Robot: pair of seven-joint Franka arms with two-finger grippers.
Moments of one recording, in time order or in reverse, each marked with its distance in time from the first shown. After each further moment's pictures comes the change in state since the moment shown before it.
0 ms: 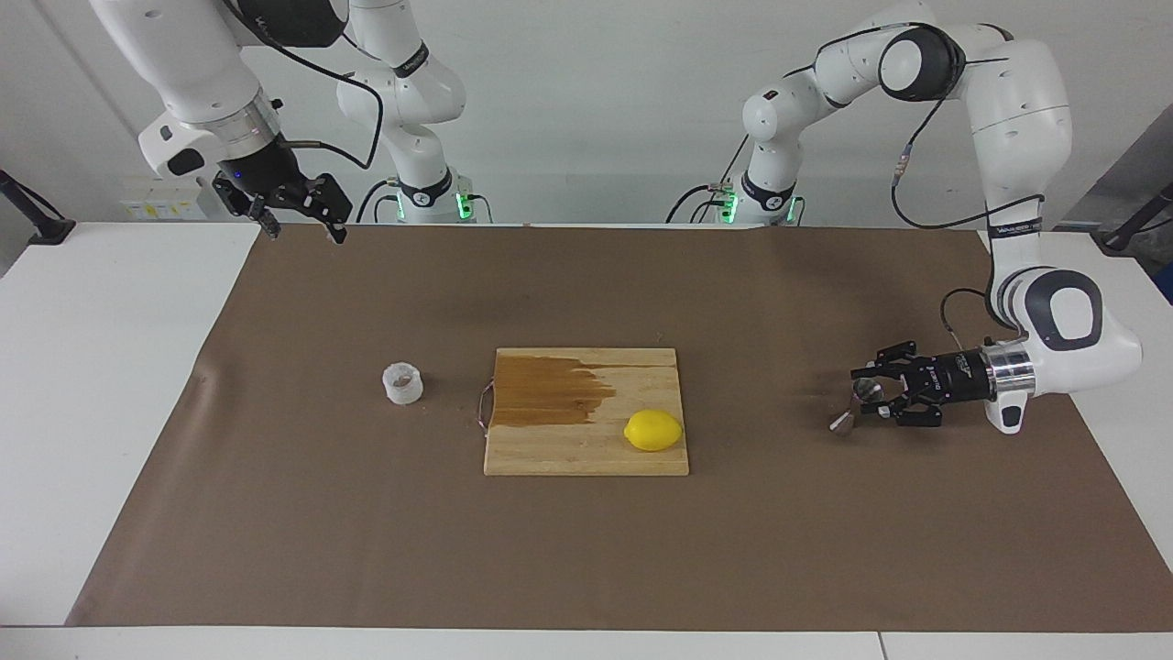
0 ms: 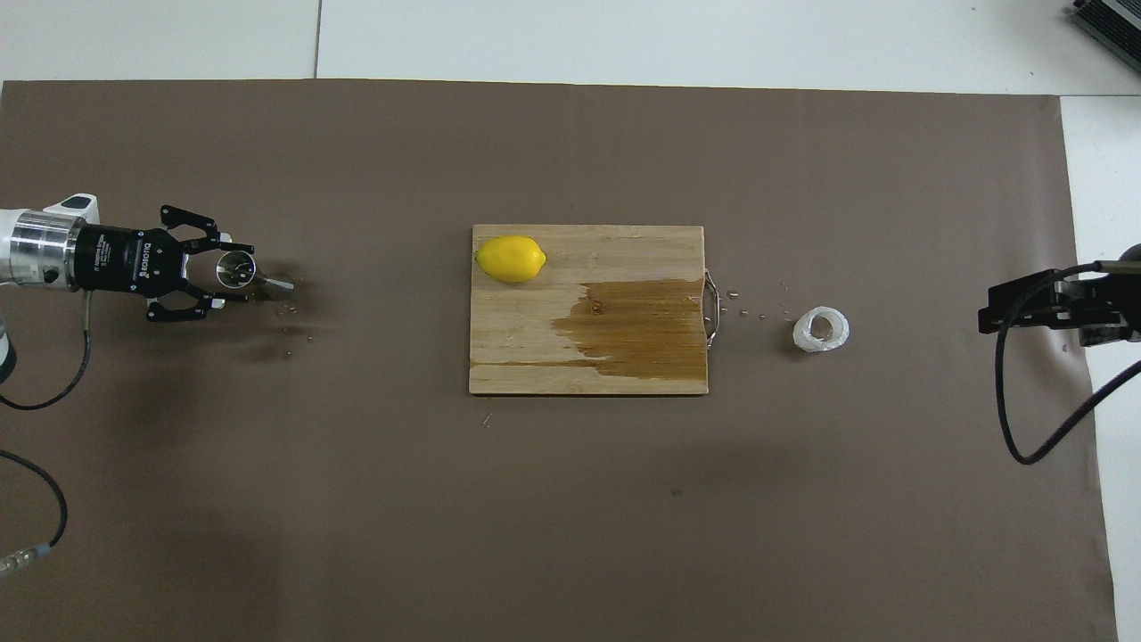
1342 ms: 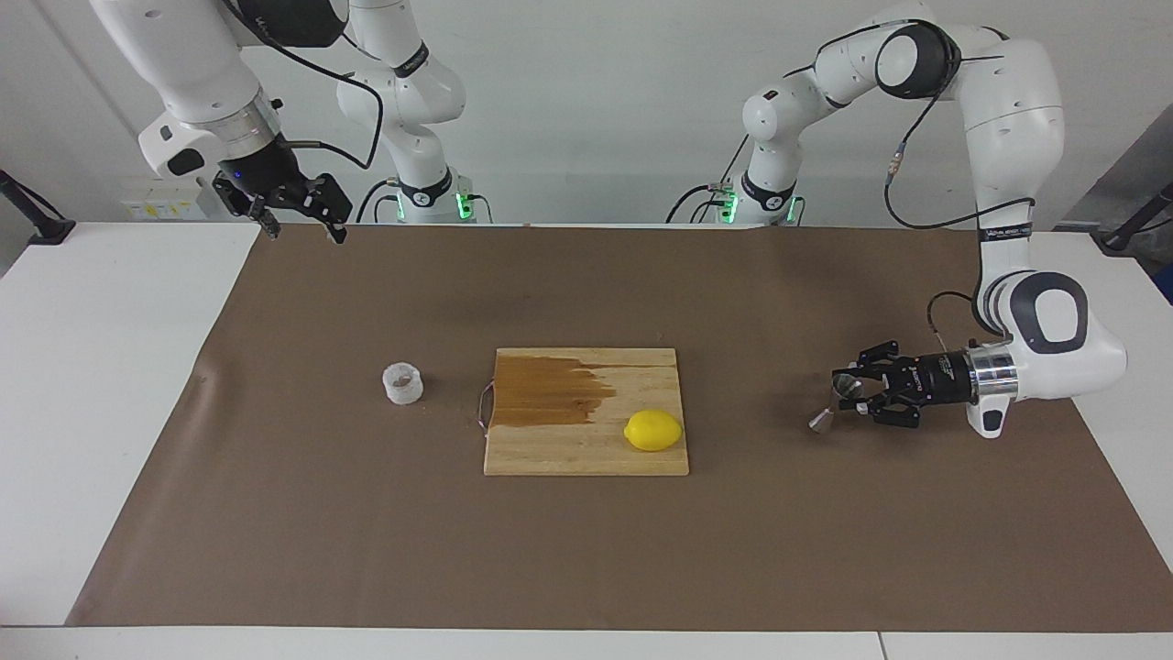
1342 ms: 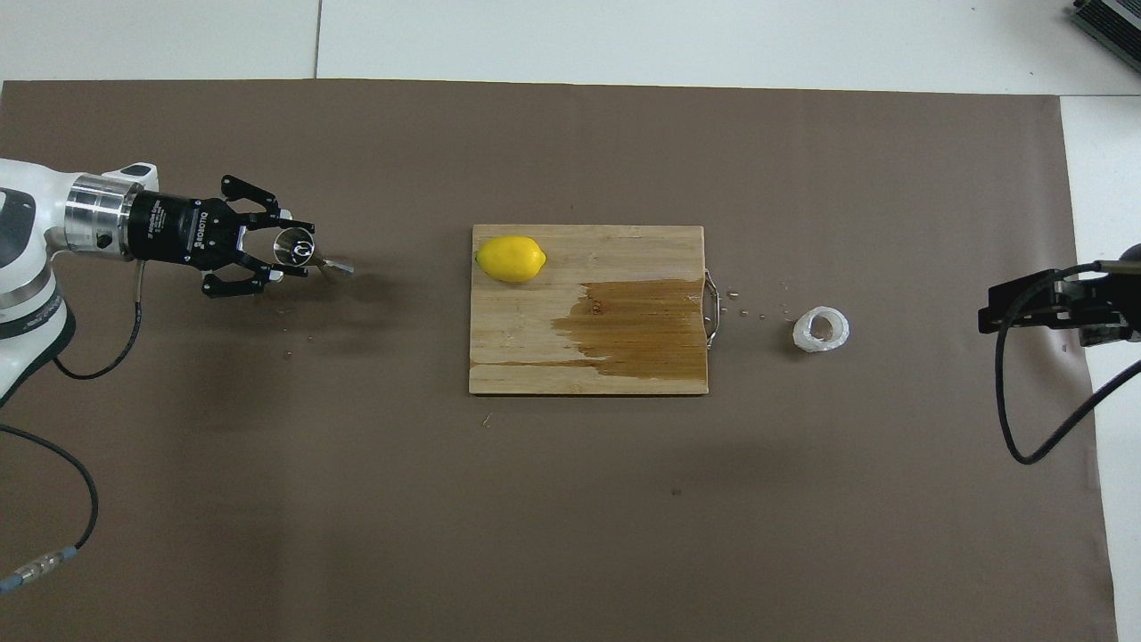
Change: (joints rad) left arm -0.021 -0.015 -0.180 0.018 -0.063 0.045 -0.186; right arm 0.000 0.000 0.000 0.000 0.000 0.000 0.000
